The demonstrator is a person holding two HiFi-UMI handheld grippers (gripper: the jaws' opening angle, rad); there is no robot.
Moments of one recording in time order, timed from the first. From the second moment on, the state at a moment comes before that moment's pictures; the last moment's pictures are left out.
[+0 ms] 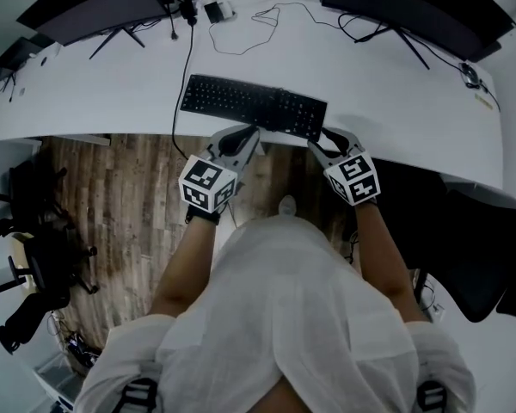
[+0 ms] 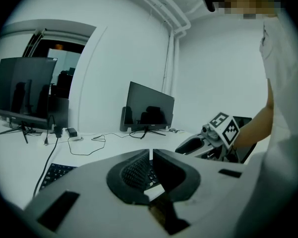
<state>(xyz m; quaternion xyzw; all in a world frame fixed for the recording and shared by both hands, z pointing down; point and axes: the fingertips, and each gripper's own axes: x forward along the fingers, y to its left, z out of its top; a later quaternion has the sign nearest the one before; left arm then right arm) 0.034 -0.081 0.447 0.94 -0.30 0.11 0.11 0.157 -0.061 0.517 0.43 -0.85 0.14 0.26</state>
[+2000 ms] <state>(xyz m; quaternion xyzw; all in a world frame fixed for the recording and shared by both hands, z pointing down) -0.024 -0.162 0.517 0.94 -0.21 0.18 0.18 0.061 -0.152 0.634 0.45 -0.68 0.45 0.37</state>
